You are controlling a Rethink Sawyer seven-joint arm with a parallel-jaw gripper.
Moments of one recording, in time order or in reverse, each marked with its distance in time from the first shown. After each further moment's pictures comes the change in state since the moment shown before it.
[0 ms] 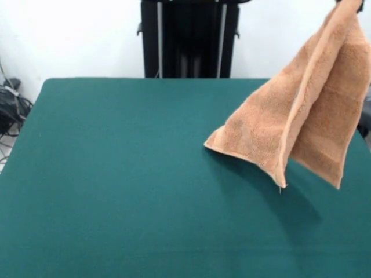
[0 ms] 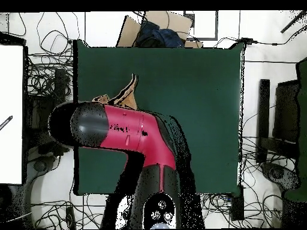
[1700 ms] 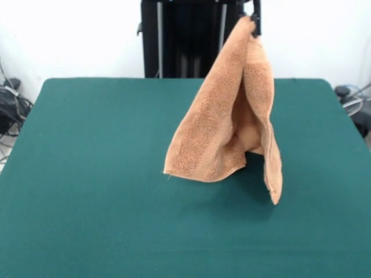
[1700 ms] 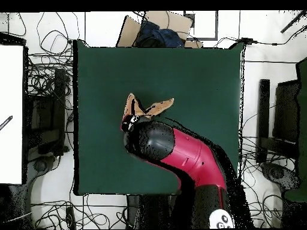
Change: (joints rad) arm -0.260 -0.033 0.070 0.241 0.028 -0.180 0.000
